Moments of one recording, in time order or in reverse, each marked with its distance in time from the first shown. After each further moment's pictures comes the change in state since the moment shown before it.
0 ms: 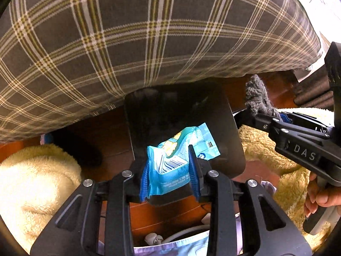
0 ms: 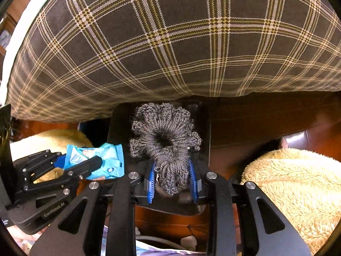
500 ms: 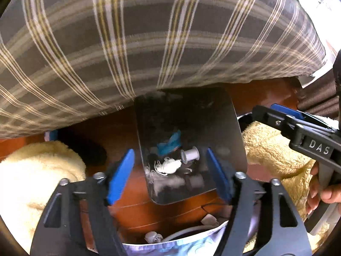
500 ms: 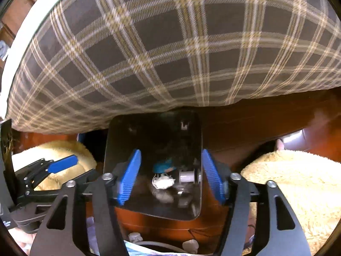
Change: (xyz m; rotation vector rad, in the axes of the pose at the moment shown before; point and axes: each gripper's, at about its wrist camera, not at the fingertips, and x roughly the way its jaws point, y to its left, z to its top) left arm -0.009 0.014 0.005 -0.035 -0.020 0.033; right arm -0.015 -0.018 0.014 0.053 -0.064 -0.025
